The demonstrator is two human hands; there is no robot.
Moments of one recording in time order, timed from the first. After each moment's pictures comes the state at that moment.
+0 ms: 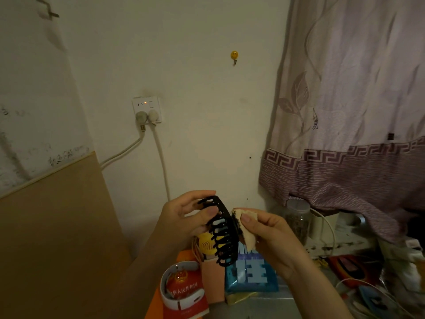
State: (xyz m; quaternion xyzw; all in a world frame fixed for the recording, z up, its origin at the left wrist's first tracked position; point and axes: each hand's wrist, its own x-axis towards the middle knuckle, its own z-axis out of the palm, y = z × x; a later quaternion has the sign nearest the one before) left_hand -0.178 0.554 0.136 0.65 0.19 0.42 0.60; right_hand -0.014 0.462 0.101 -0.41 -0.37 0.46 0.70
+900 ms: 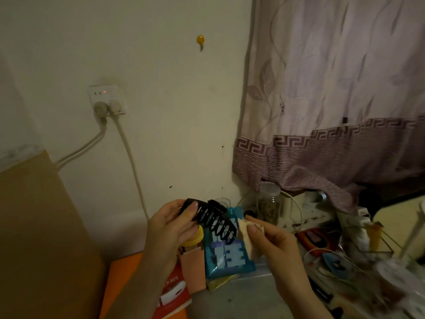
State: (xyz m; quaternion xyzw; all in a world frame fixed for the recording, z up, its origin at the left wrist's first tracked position) left_hand -0.150 0.557 0.092 0.53 0.24 0.45 0.68; right_hand -0.012 0.422 0.052 -0.55 -0.32 0.22 0.74
